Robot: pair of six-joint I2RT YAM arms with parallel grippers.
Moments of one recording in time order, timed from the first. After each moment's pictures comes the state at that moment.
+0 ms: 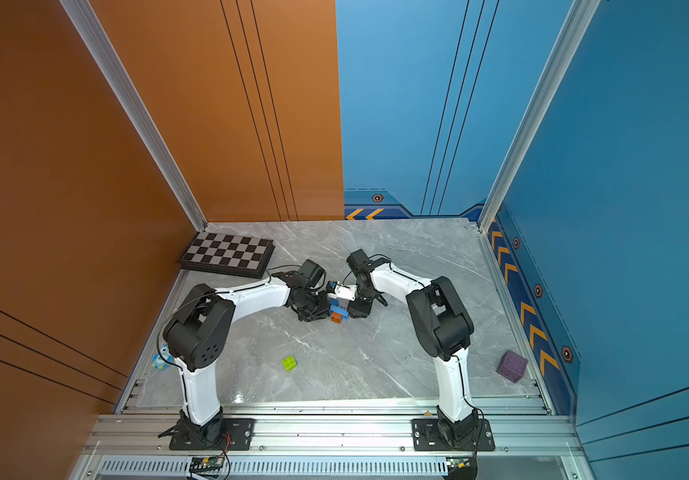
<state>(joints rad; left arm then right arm) -0.57 1.94 1.26 -0.52 0.24 -0.87 0.53 2.04 1.46 -0.76 -0.22 -0.77</state>
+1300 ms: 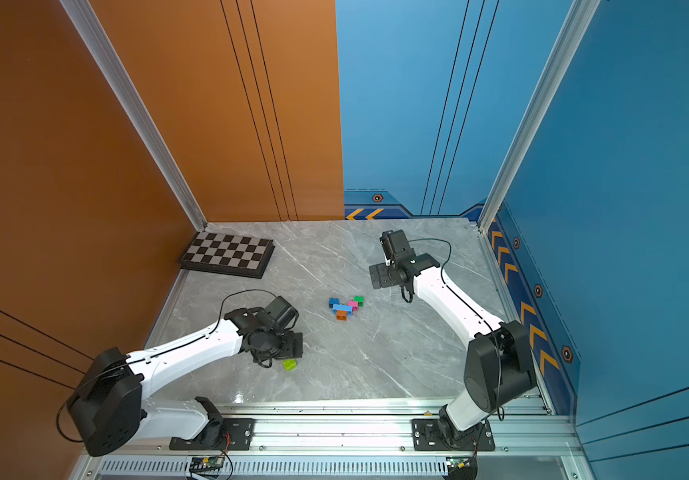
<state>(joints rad) -0.70 1.34 0.78 -0.81 -0.01 -0.83 0.43 1.55 1.22 -0.67 0.17 0.16</state>
